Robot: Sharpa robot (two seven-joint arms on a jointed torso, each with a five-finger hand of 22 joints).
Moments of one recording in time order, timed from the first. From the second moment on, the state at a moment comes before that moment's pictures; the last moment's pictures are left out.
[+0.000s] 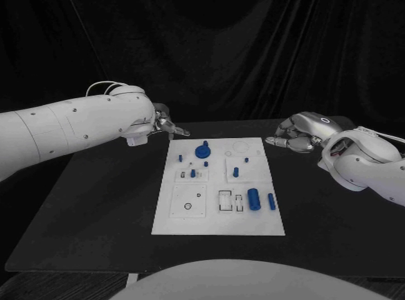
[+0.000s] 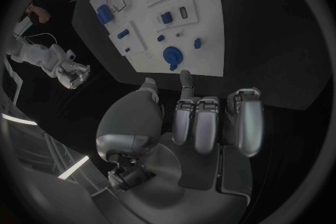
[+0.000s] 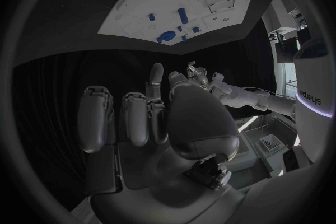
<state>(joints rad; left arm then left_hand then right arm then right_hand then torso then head) 1.39 -0.64 -0.21 1.18 -1.04 0.16 -0.53 0.93 0.03 -0.11 0.28 0.05 0.97 0.03 0.33 1.18 1.47 -0.03 1.57 1.31 1.47 -0.07 1.57 1.31 0.05 1.46 0.03 1.43 1.31 1.25 -0.89 -0.21 1.47 -1.47 -0.47 -0.04 1.17 0.04 -0.05 0.29 0.38 1.01 -0.01 0.51 0.72 1.47 -0.08 1.57 1.31 1.47 -0.13 1.43 1.31 0.04 1.47 -0.02 1.38 1.31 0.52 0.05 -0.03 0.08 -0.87</state>
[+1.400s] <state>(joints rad) 1.25 -0.48 -0.21 0.85 -1.10 0.23 -0.41 0.99 0.09 -0.16 0.28 0.07 0.94 0.06 0.24 1.13 1.46 -0.01 1.57 1.31 1.47 -0.06 1.57 1.31 0.05 1.44 0.06 1.40 1.31 1.24 -0.90 -0.21 1.48 -1.47 -0.45 -0.04 1.17 0.04 -0.05 0.29 0.38 1.01 0.00 0.48 0.71 1.47 -0.07 1.57 1.31 1.46 -0.13 1.43 1.31 0.04 1.47 -0.02 1.38 1.31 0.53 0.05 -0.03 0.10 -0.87</state>
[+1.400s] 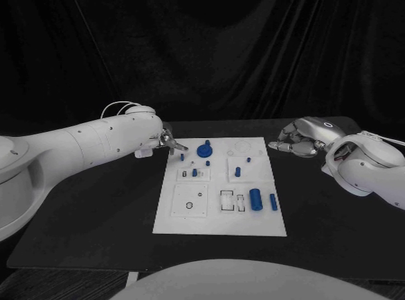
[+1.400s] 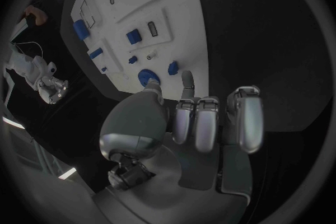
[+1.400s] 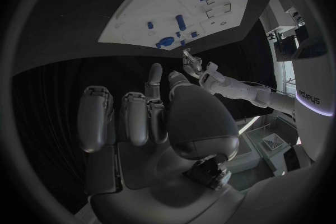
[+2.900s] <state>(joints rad) 1.21 -0.43 -0.21 0.79 -1.10 0.20 -0.38 1.12 0.11 -0.10 0.21 0.19 0.92 0.08 0.18 1.08 1.46 0.00 1.57 1.31 1.47 -0.04 1.57 1.31 0.05 1.42 0.07 1.37 1.31 1.23 -0.91 -0.21 1.48 -1.47 -0.44 -0.04 1.17 0.04 -0.05 0.29 0.38 1.01 0.00 0.48 0.71 1.47 -0.07 1.57 1.31 1.46 -0.13 1.43 1.31 0.04 1.47 -0.02 1.38 1.31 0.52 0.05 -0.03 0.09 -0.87</state>
